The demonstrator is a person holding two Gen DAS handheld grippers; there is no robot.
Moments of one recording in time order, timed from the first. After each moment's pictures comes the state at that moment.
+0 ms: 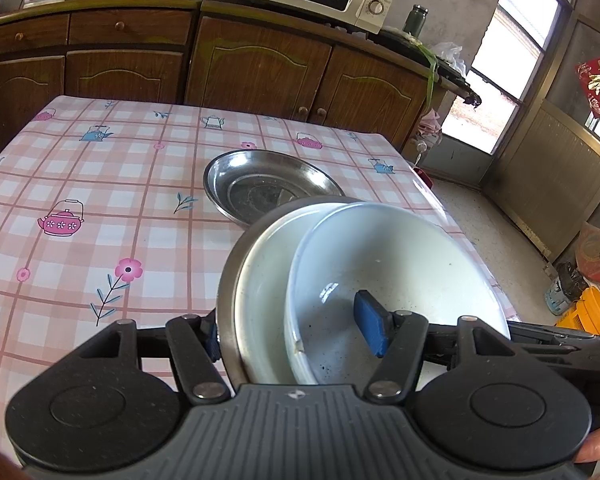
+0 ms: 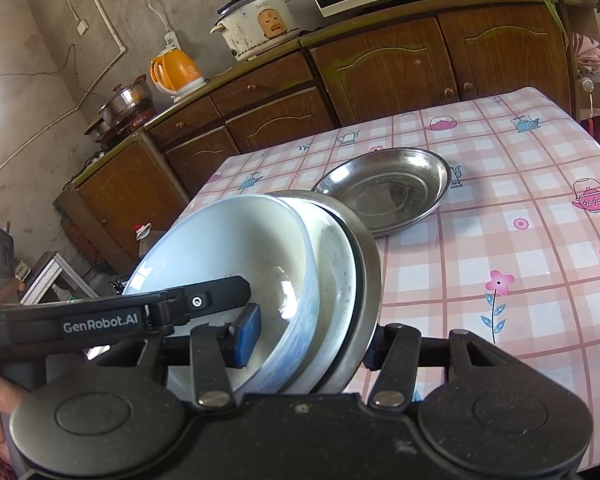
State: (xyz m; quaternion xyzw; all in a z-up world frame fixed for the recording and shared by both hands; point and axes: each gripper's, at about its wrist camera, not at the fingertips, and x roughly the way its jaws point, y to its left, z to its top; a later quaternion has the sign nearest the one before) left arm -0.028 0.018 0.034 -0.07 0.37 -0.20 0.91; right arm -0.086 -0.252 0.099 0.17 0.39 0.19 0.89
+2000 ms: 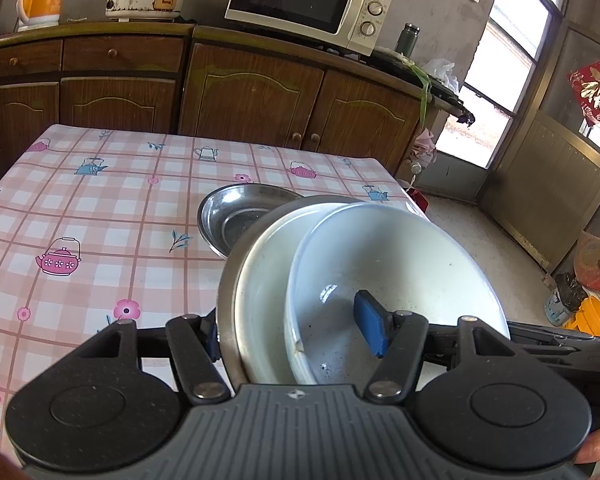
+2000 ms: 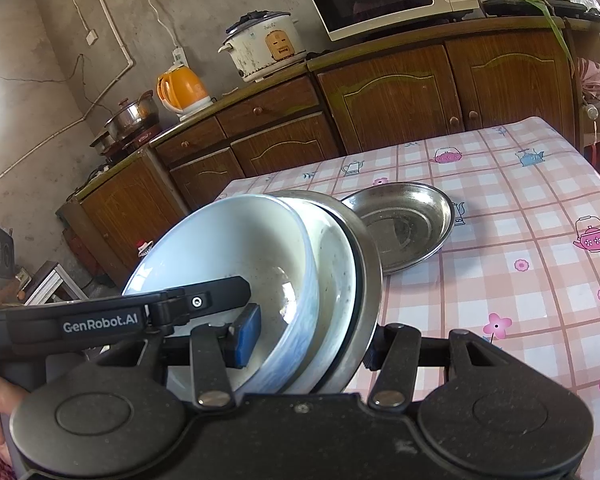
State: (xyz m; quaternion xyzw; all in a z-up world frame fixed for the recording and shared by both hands) left arm -0.023 0.016 0.052 -0.07 0.34 -0.20 0.92; right arm -0.070 -0.255 0.115 0.17 0.36 0.19 0.90
